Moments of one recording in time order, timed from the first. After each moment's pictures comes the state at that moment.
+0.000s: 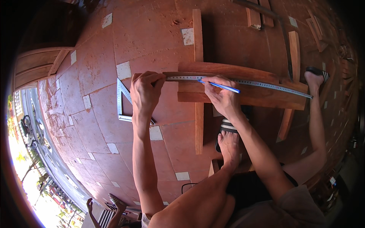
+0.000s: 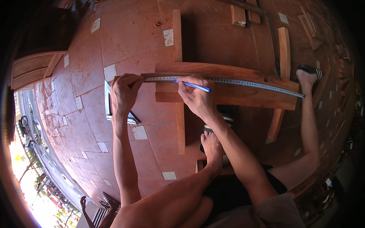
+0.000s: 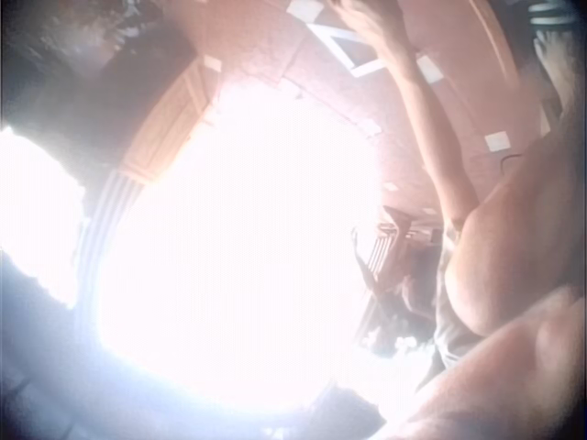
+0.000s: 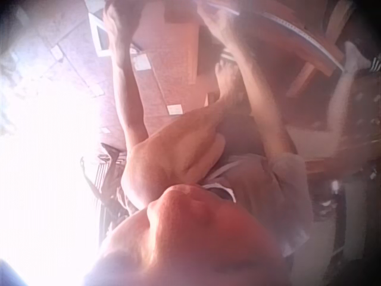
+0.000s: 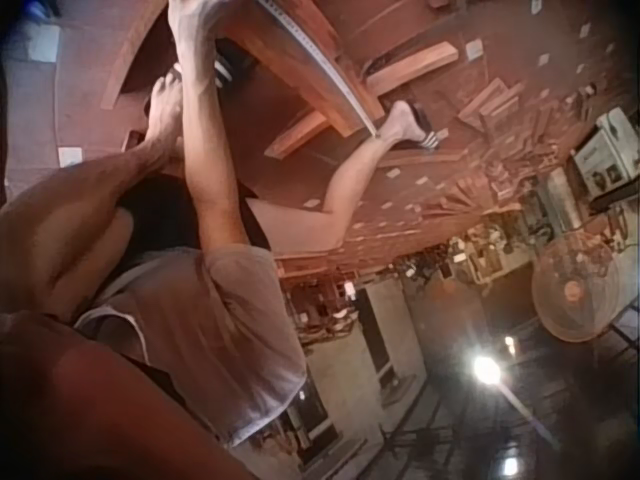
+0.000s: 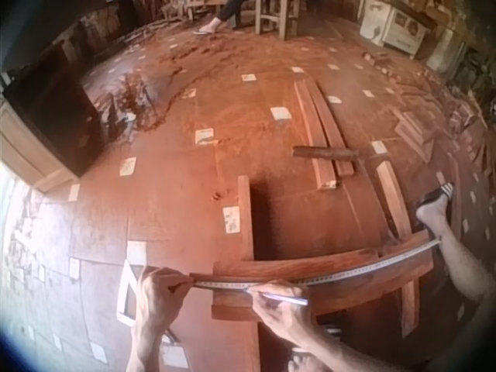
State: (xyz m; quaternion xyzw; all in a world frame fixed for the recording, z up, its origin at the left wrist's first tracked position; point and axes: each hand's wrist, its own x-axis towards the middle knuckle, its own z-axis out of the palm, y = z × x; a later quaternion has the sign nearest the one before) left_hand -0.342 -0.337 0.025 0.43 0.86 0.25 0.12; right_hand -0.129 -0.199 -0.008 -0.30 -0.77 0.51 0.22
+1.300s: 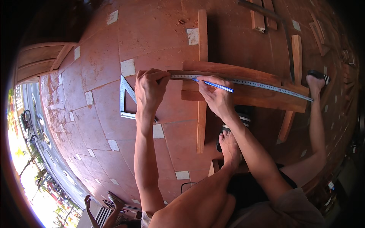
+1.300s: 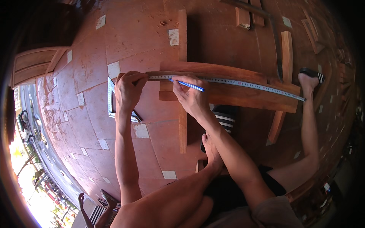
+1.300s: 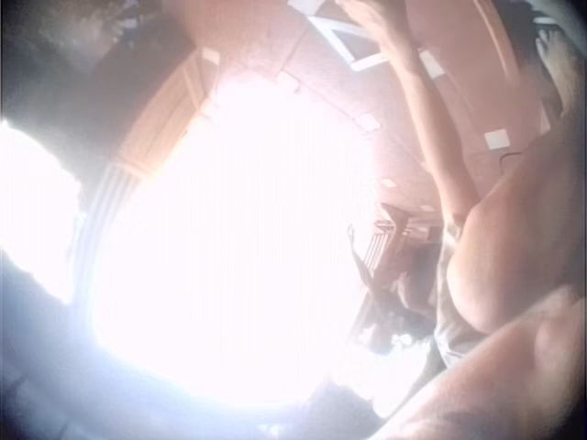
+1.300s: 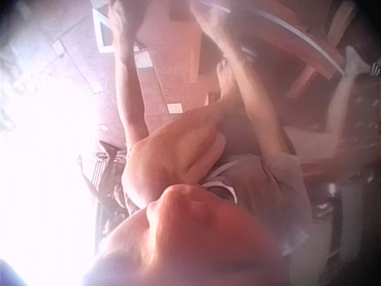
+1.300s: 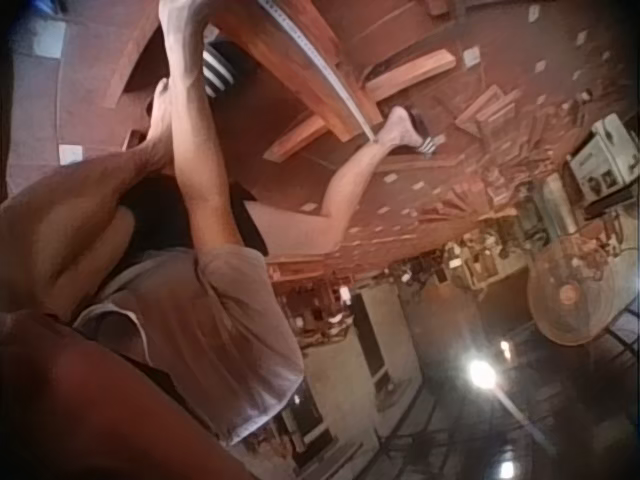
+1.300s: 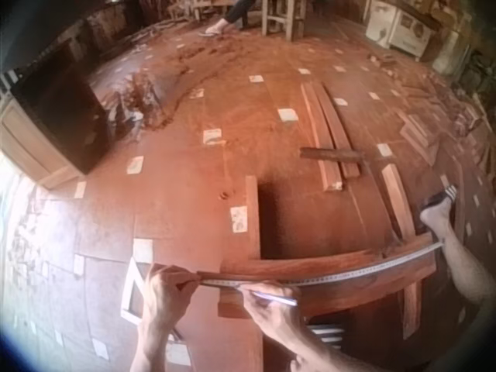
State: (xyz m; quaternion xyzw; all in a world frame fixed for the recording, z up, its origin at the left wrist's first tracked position) left_hand -0.342 -0.339 0.024 0.43 0.86 0.25 0.12; right_hand -0.156 -0.220 -0.021 -0.29 -0.73 0.53 0.31
